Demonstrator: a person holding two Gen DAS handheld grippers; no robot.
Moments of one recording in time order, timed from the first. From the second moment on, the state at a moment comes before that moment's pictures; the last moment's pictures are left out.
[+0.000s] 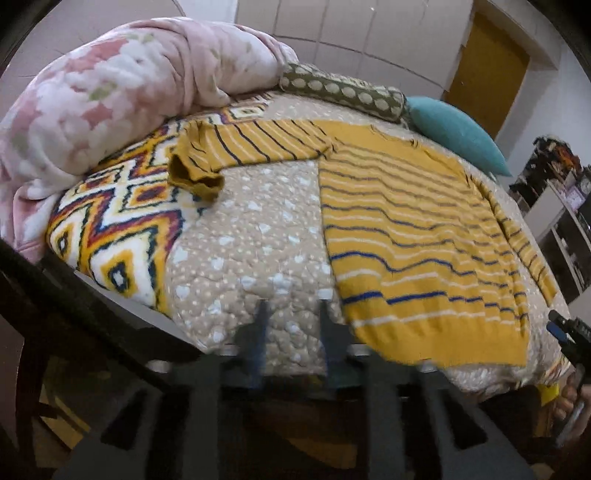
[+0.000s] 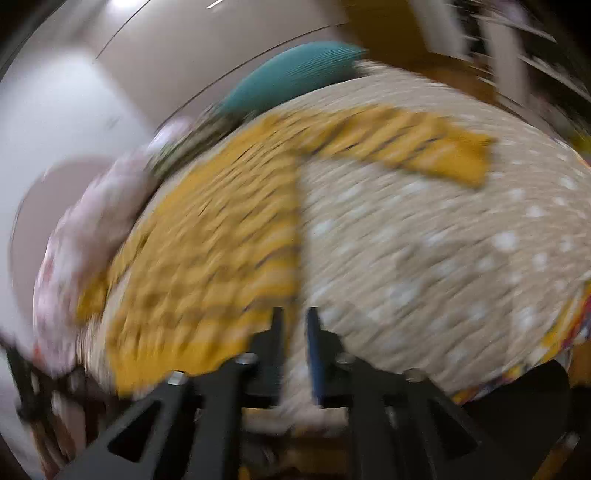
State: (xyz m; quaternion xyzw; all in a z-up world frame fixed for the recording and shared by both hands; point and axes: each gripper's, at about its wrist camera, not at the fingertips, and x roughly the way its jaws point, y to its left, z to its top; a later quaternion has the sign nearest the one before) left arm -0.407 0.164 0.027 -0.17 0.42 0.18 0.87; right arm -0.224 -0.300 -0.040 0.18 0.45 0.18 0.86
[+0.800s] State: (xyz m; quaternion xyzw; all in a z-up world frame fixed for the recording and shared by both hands) left arm -0.343 0.110 0.044 -0.17 0.39 0.11 0.90; right arm -0.055 -0.485 0.036 0.30 0.33 -0.12 0.89
